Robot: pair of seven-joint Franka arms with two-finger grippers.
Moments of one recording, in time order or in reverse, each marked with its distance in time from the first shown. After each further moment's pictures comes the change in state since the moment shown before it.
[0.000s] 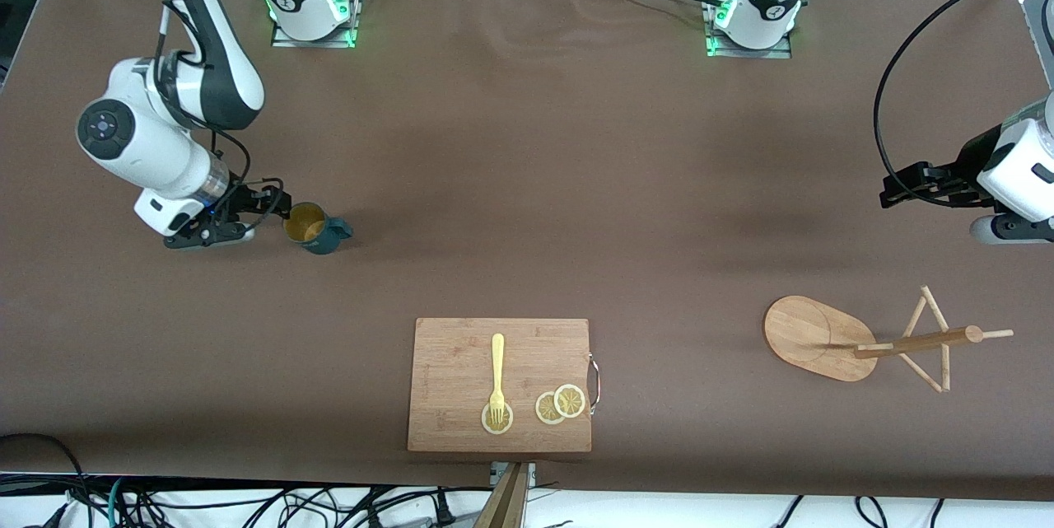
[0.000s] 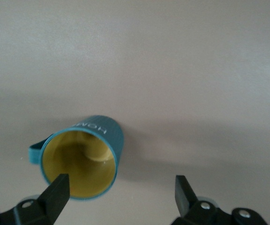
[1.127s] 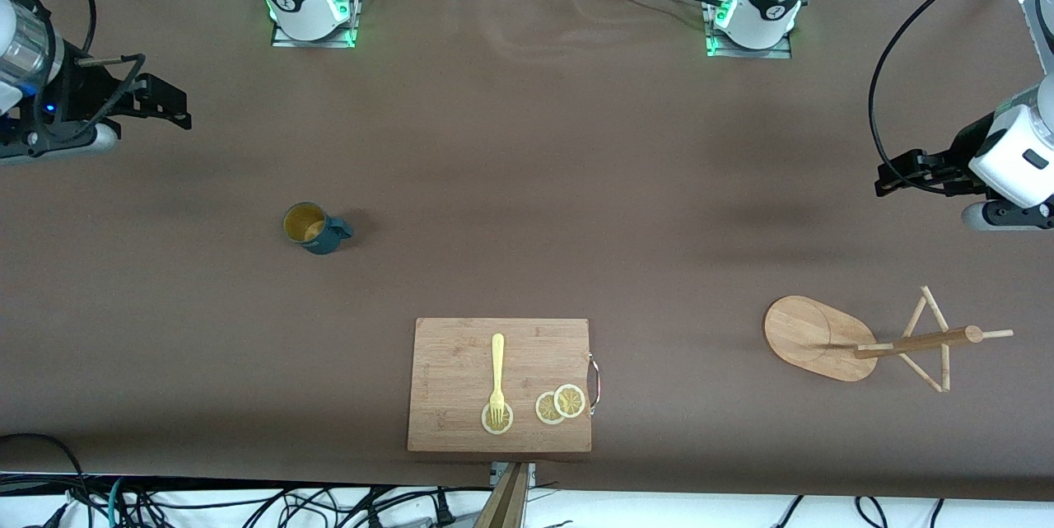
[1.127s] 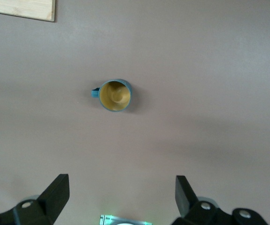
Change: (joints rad) left arm -0.001 -0.033 -0.001 -0.042 0.000 -0.007 0.000; right arm -0.005 -0.208 -0.009 0.507 0.000 -0.803 -0.001
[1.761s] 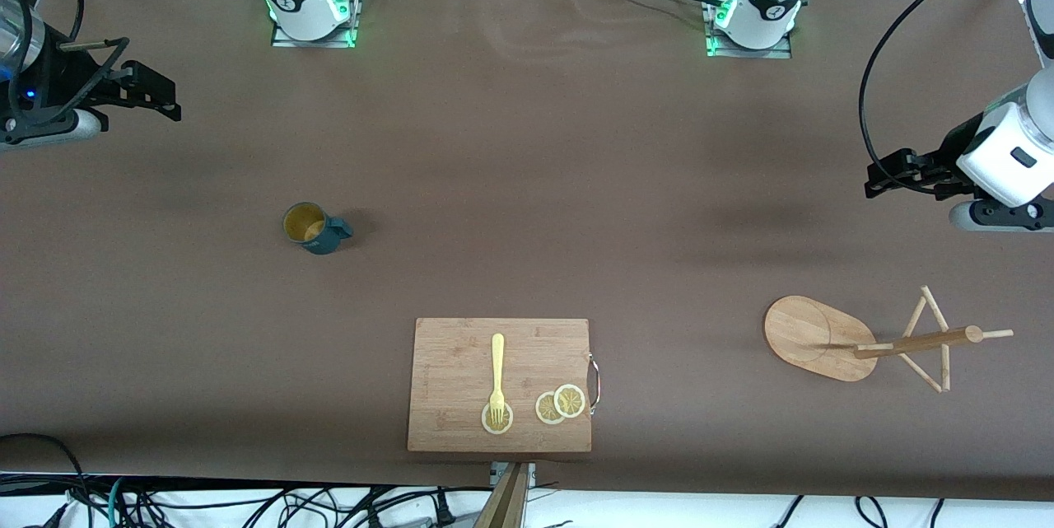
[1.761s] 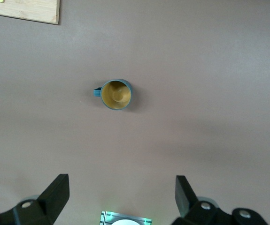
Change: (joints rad) left arm 0.016 -0.005 -0.057 0.017 0.000 -0.001 -0.001; right arm 0.000 -0.001 0.000 0.079 0.000 -0.078 0.000
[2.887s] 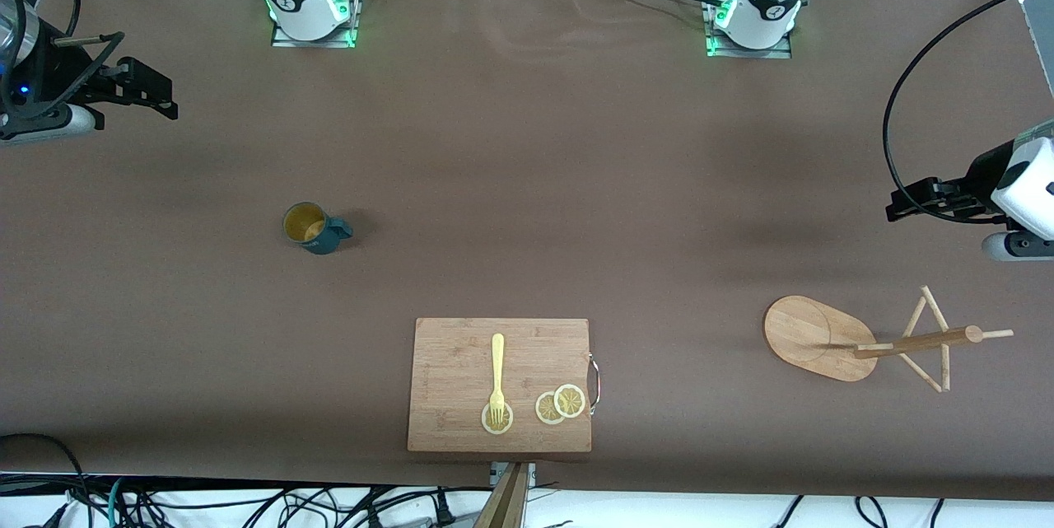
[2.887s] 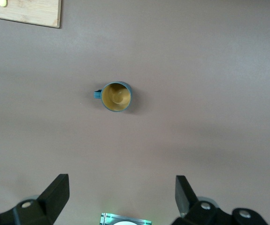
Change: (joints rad) left arm 0.075 0.089 -0.021 0.074 0.000 0.011 0.004; right arm 0.000 -0.006 -0.001 0.007 0.000 0.003 0.000
